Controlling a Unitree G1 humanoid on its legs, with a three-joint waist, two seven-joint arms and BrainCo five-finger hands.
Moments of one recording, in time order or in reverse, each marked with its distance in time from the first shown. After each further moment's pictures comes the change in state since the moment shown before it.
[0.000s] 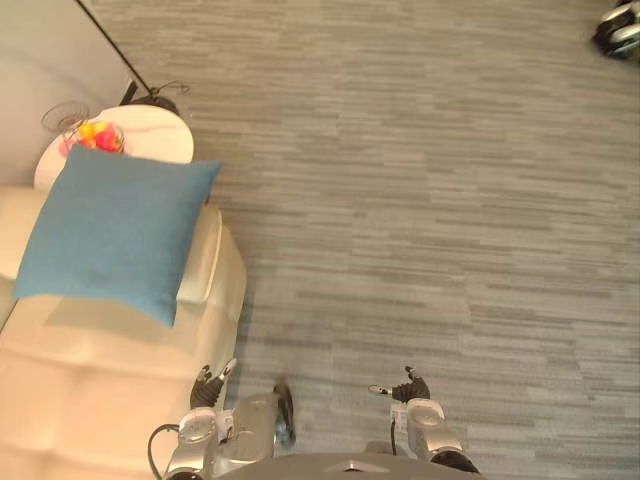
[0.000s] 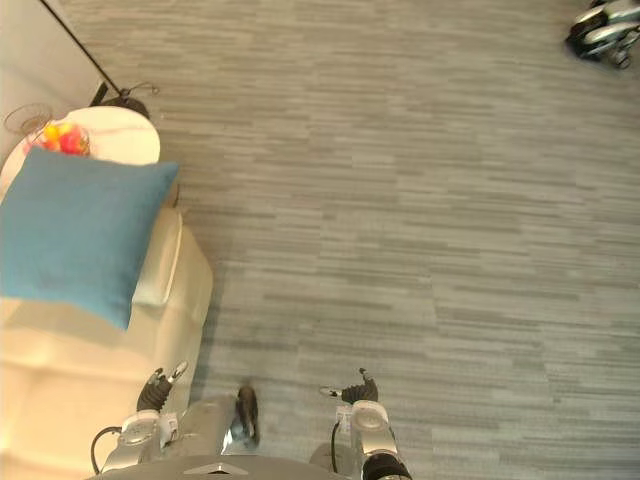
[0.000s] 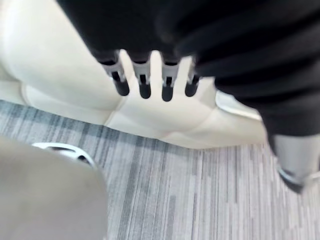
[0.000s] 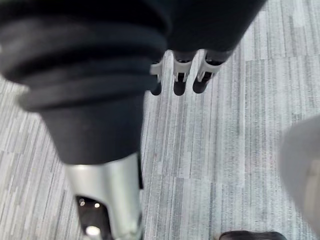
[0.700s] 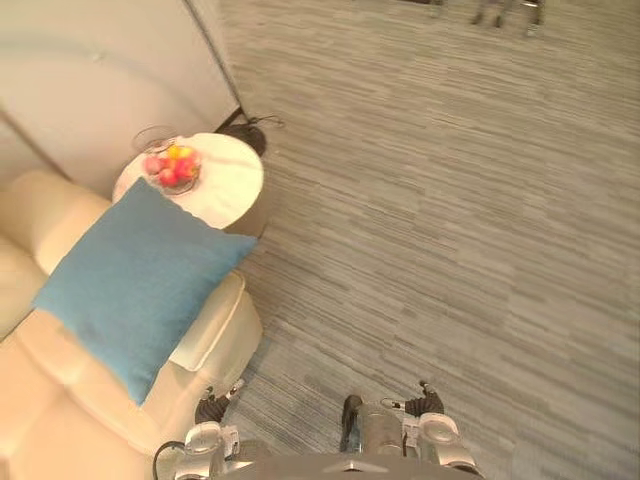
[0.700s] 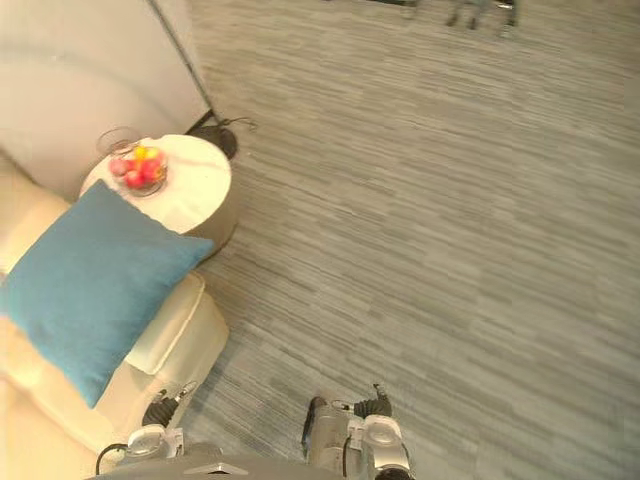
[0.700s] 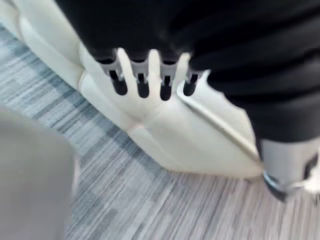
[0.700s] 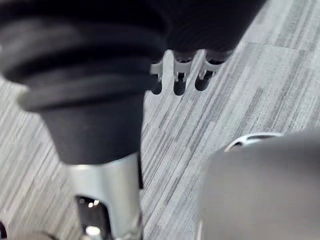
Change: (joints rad) left arm -0.011 -0.047 0.059 0.081 -0.003 0.009 0.038; right arm 0.040 -0.013 -0.040 -0.004 0.001 -0.005 0.000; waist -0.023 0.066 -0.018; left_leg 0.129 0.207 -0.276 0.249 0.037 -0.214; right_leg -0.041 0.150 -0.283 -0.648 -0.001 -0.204
